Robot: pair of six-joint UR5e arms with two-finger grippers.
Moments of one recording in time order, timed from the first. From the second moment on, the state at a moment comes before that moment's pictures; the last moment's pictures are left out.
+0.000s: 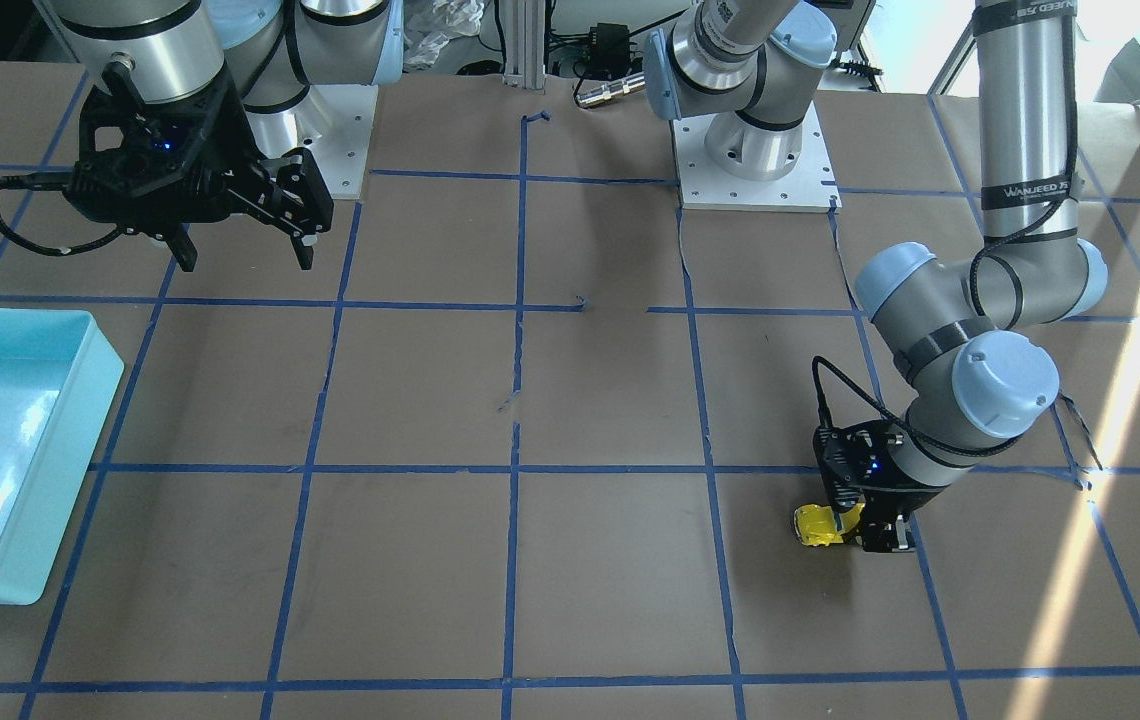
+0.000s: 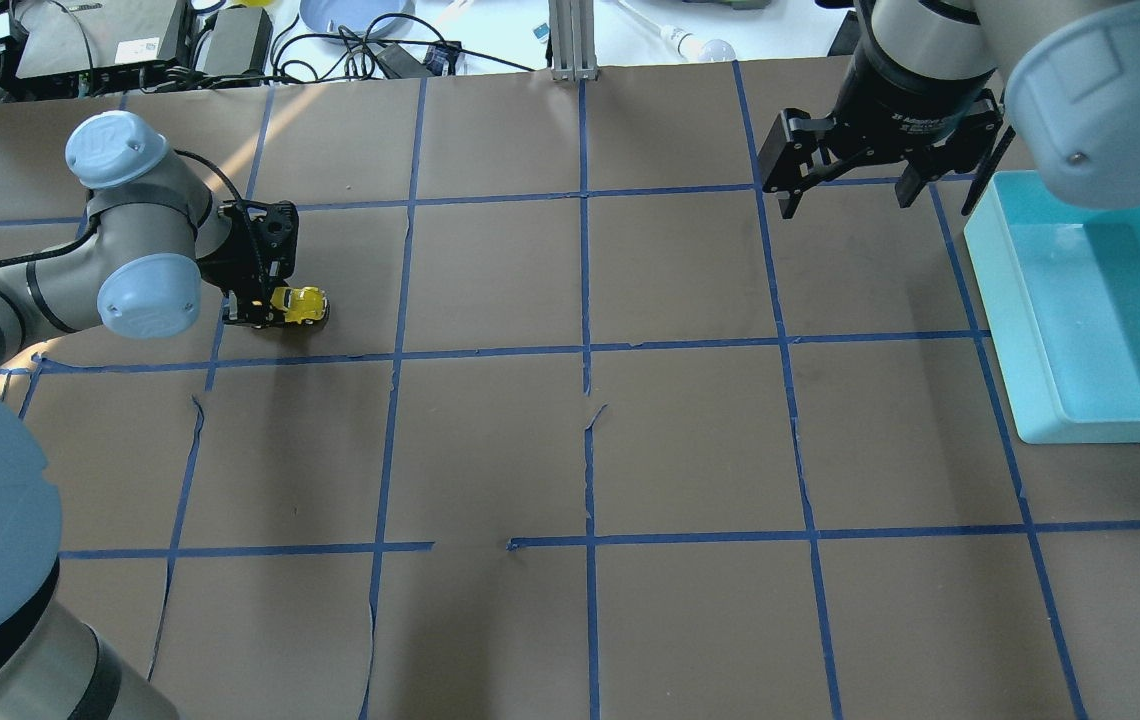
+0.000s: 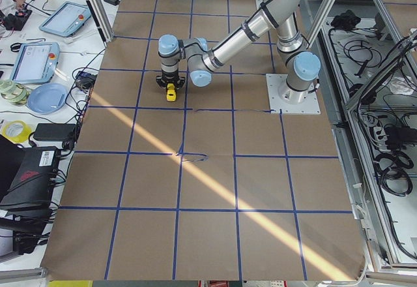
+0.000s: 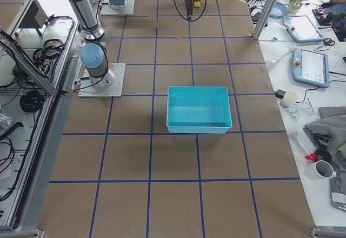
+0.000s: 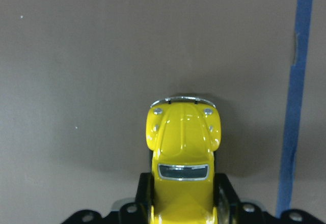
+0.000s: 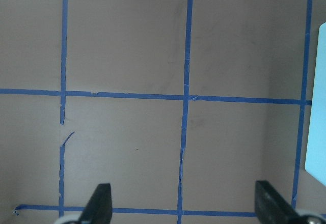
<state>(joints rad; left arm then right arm) -1.29 -2.05 -1.81 -0.79 1.53 1.82 1.63 -1.57 1.57 -1.66 -1.58 0.01</state>
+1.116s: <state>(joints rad) -1.21 -2.05 -1.82 -0.78 1.53 1.94 1.63 -1.57 1.57 -1.66 -1.58 0.01</state>
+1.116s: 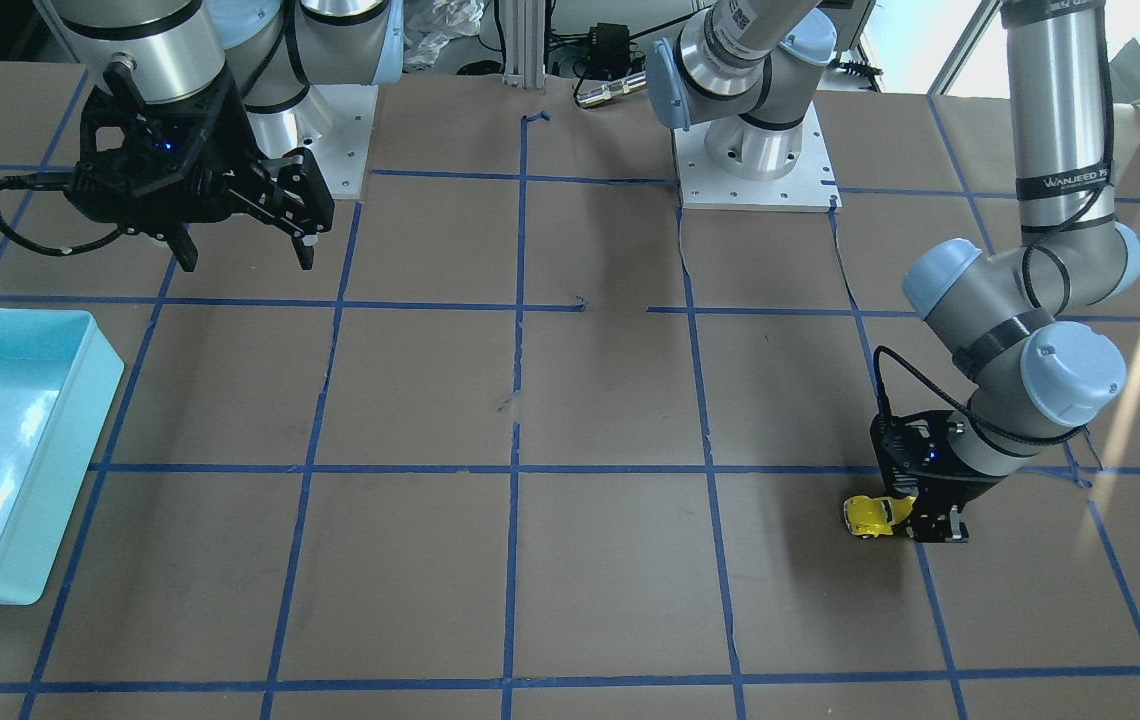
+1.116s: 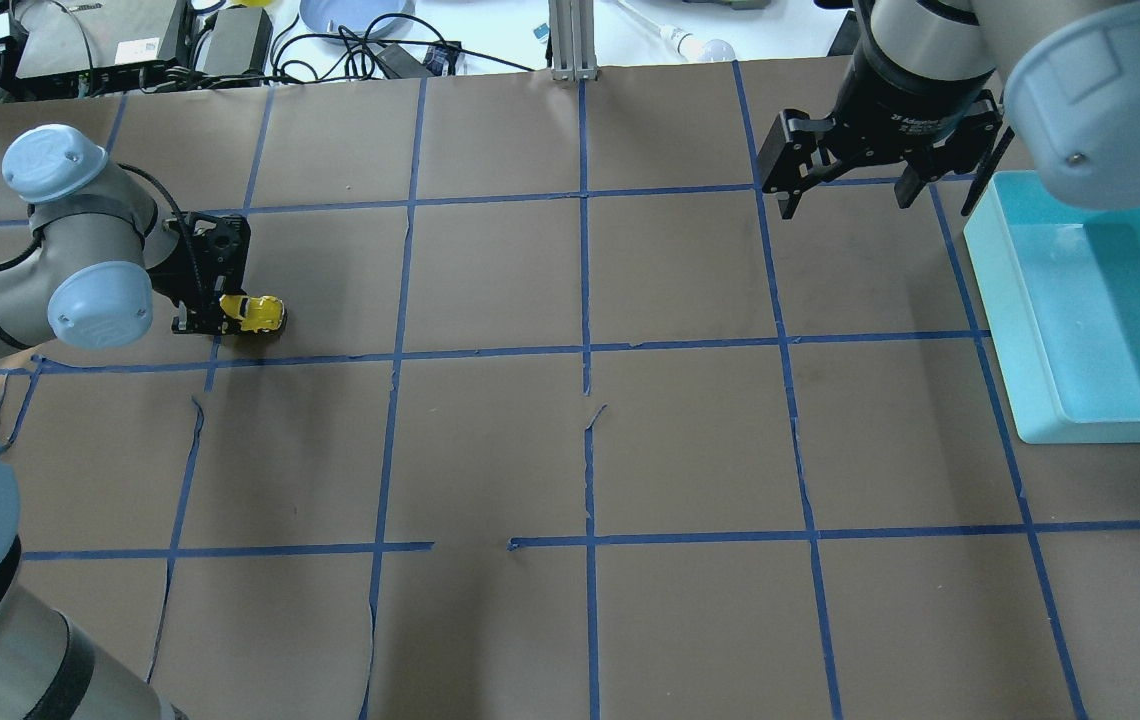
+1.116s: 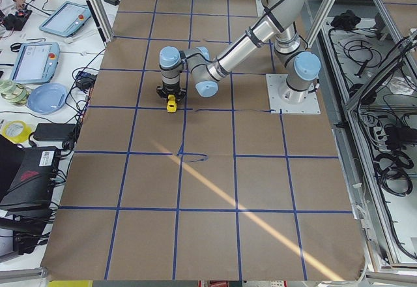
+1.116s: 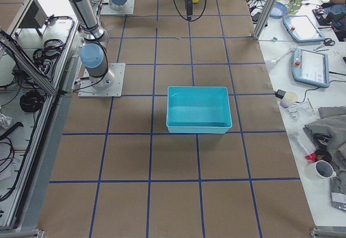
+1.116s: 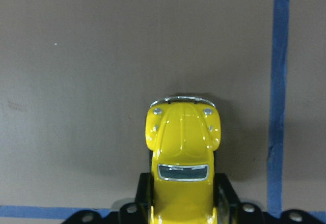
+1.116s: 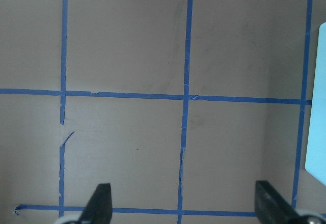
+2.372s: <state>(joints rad) -1.20 -2.02 -1.81 -0.80 1.52 1.90 1.63 -1.57 1.57 -1.65 -1.58 0.01</state>
